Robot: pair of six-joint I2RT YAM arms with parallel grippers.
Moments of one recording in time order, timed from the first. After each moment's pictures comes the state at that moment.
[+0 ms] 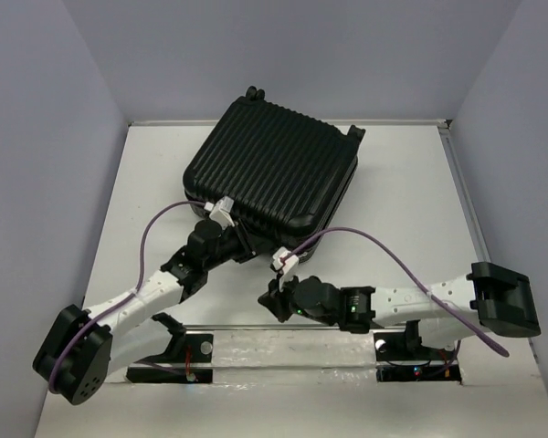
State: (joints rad) left arm -0.59 1.01 0.37 0.25 0.23 -0.98; right arm 1.36 1.32 0.63 0.29 0.33 0.47
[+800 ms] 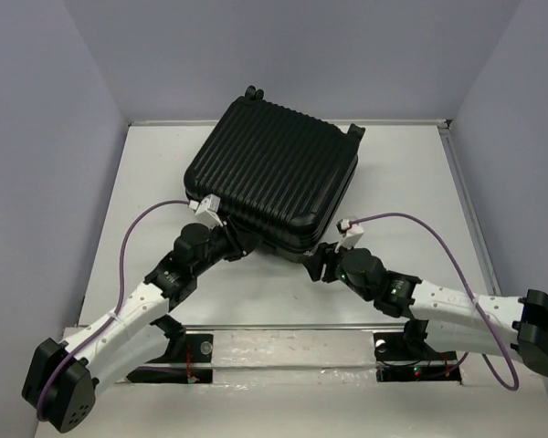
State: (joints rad) left arm -0.61 0.82 0.41 0.11 0.11 -0.89; right arm 1.06 0.97 0.40 0.18 0.42 0.63
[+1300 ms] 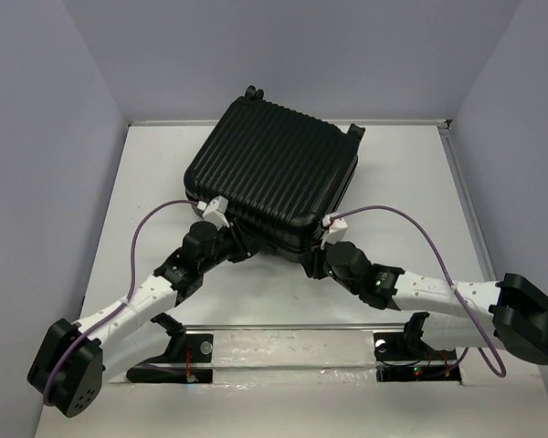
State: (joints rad) left arm -0.61 0.94 0.39 0.17 0.15 -0.88; right arm 1.04 1.15 0.49 0.19 0.38 0.54
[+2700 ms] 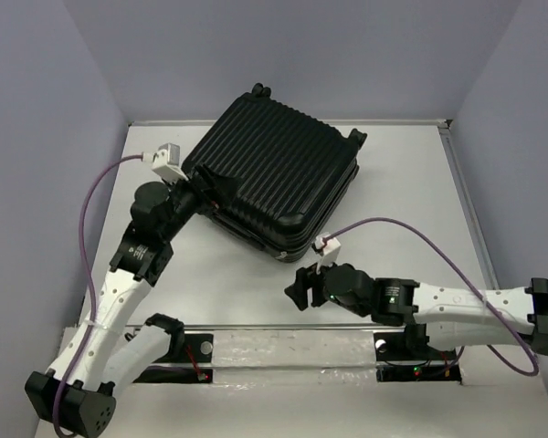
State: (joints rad) left arm -0.39 0.83 0.79 -0.12 0.15 -0.68; right arm 1.30 1.05 0.60 -0.05 0.44 0.61
